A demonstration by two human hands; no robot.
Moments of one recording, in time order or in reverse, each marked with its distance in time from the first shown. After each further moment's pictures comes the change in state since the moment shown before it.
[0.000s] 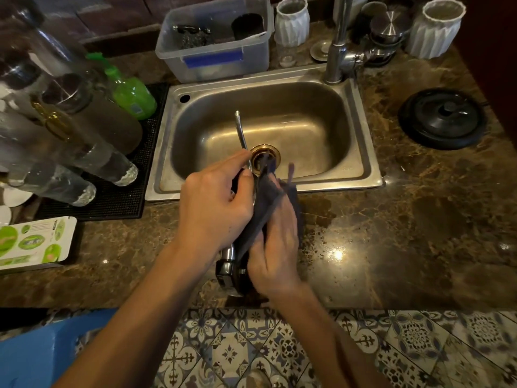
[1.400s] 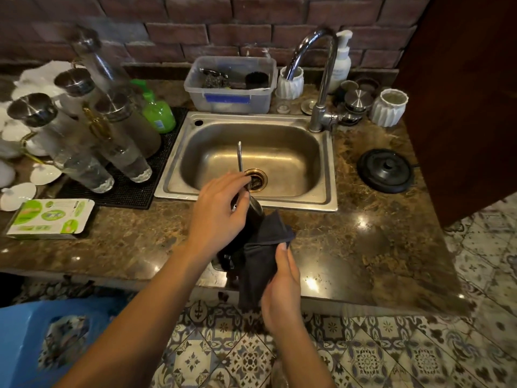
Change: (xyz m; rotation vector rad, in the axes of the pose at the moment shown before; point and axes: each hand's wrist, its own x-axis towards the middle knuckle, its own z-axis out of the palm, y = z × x) left_hand -0.033 0.017 -0.008 -0.014 0.009 0.006; right_hand -0.042 -0.084 -0.084 0.813 0.132 1.060
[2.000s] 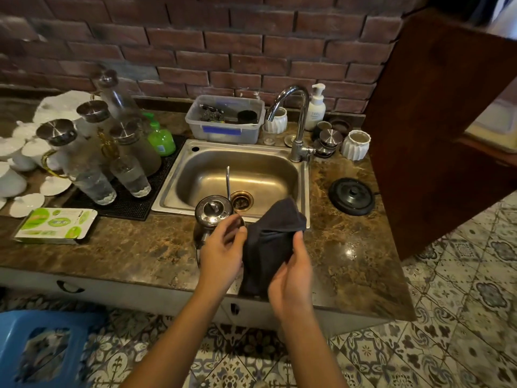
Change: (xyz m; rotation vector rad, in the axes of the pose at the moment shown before) left_hand -0.066 0.100 -0.012 -0.716 0.071 -0.595; right_hand -0.054 -0.095 -0.008 0.202 -0.095 -0.071
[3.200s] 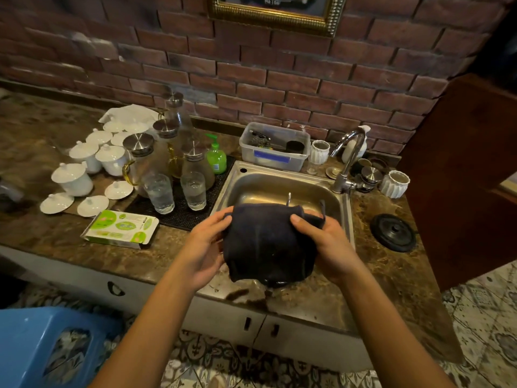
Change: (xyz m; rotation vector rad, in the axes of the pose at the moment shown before) left_hand 0.047 0.025 -0.205 -0.810 -0.255 -0.286; right_hand -0.006 -0.001 0.135 -0.777 -0.484 -0.096
